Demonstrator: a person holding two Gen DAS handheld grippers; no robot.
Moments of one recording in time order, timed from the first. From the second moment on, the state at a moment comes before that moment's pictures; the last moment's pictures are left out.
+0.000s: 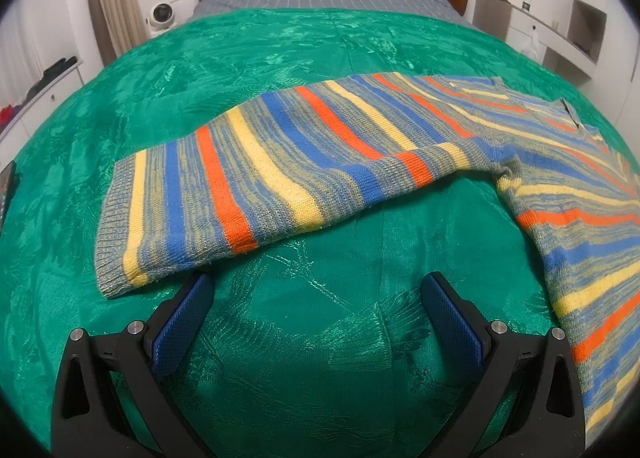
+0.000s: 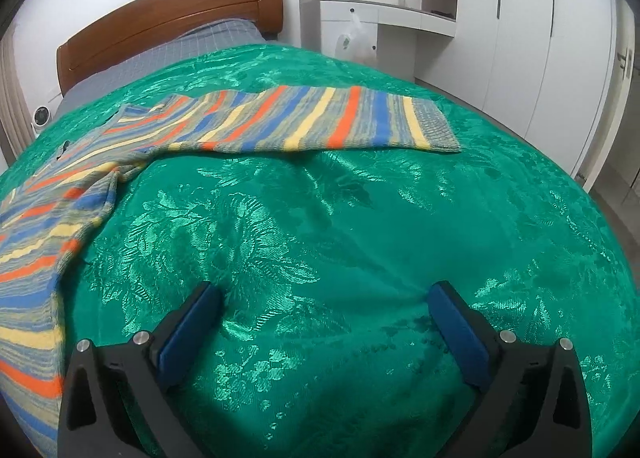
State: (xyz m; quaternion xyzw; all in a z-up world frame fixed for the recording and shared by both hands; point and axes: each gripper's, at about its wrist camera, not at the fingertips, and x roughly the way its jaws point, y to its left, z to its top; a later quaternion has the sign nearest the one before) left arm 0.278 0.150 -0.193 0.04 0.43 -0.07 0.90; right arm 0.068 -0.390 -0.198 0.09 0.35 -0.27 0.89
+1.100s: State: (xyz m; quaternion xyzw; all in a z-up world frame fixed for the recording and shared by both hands) left arm 0.278 0.149 -0.193 0.04 0.43 -0.07 0.90; right arm 0.063 -0.391 -0.200 0.09 0.35 -0.27 0.89
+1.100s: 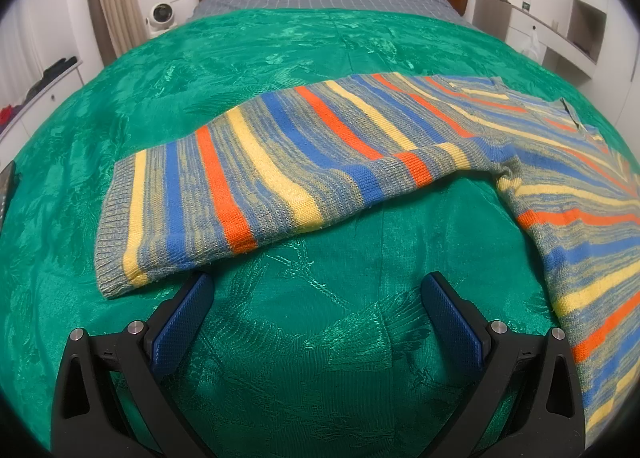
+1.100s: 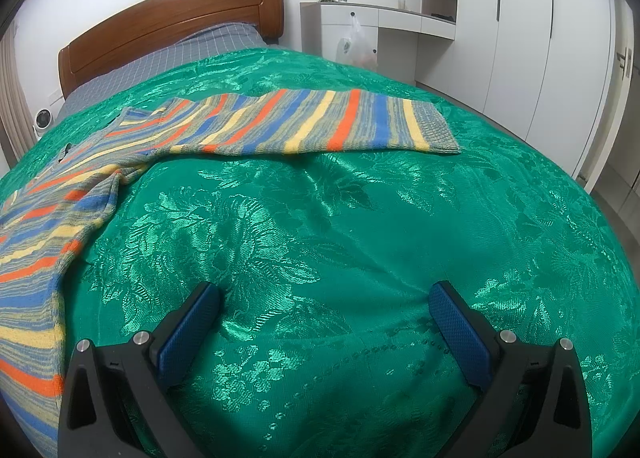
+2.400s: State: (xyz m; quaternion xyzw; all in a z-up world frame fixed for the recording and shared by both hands) left arm 0.279 0.150 -0.193 0.04 0.43 -0.07 0.90; right arm 0.061 -0.391 -0.200 0.09 0.35 -0.27 0.89
